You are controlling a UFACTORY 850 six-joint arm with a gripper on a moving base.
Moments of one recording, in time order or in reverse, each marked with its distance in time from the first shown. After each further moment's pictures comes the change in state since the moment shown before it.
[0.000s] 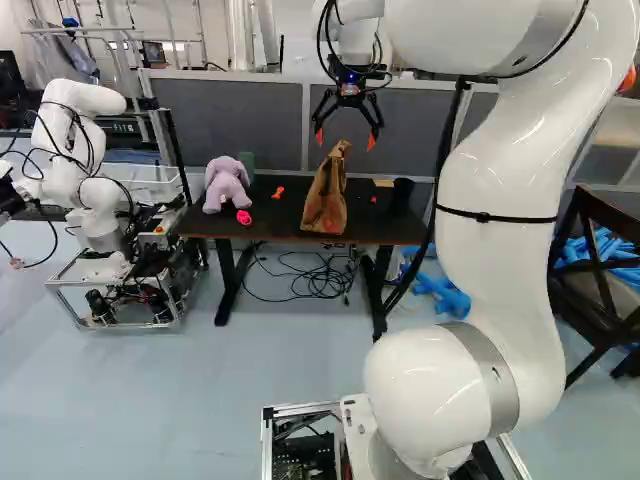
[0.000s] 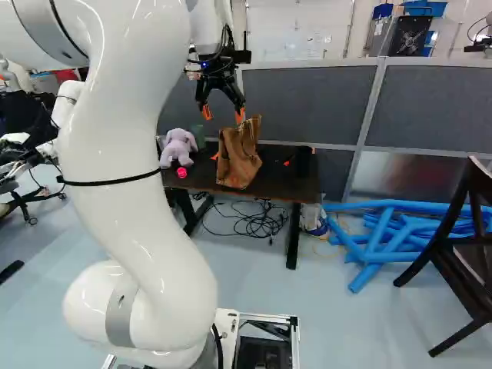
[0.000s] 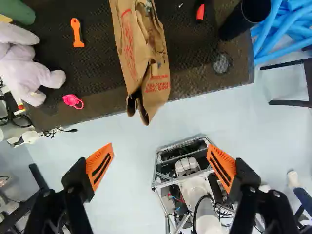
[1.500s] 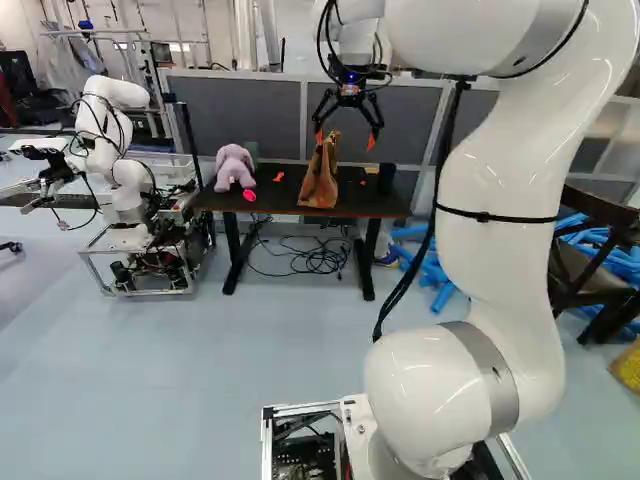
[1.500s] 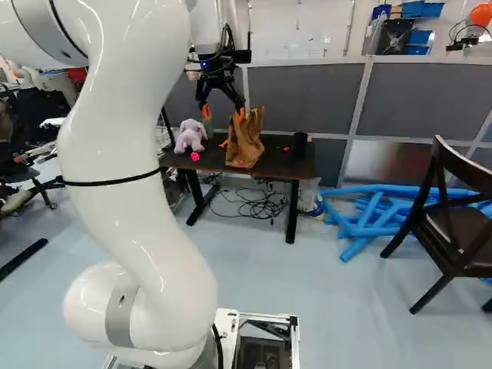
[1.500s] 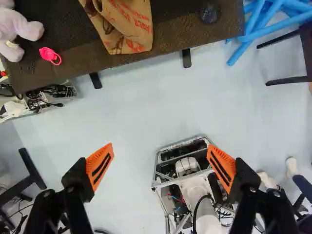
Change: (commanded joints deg) arm 0.0 0.0 0.0 0.0 0.0 0.0
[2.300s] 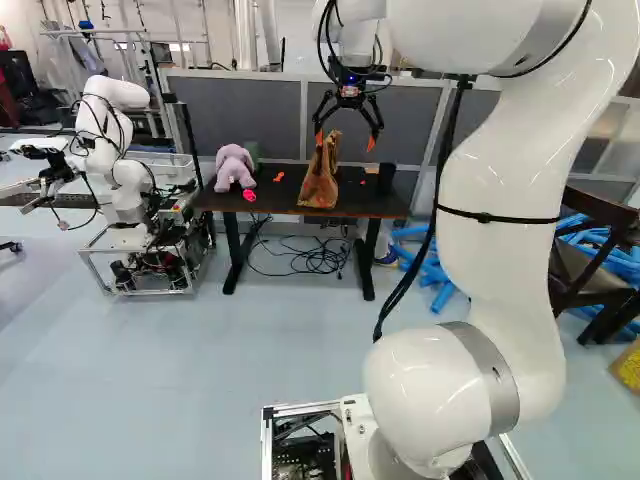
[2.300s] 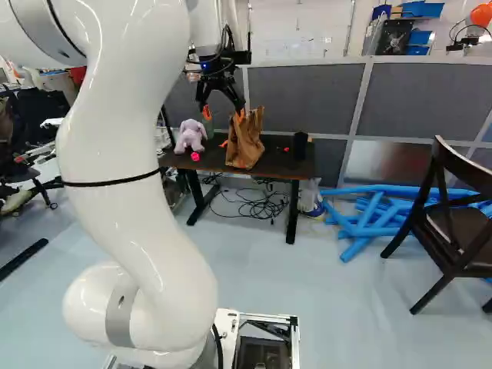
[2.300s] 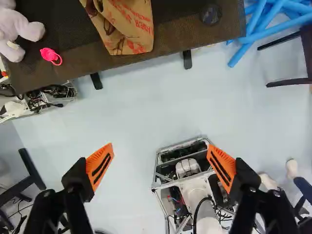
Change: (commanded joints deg) arm 0.0 0.5 1.4 0.0 1.9 -0.4
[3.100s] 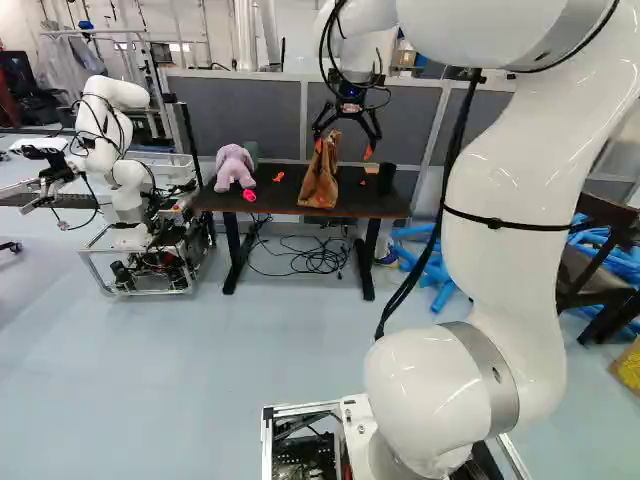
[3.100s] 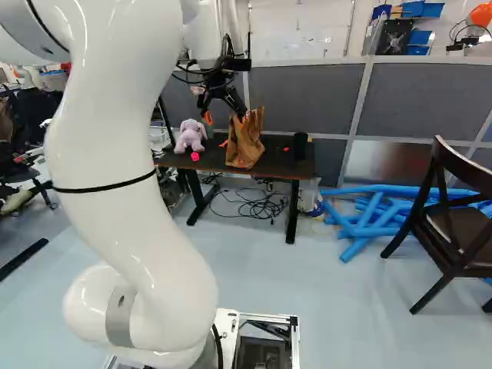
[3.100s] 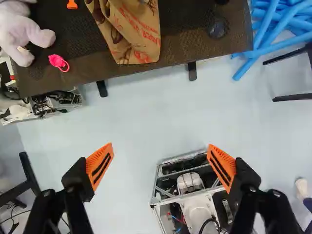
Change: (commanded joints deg) arm -0.2 3.2 8.6 0.2 11.5 -2.4
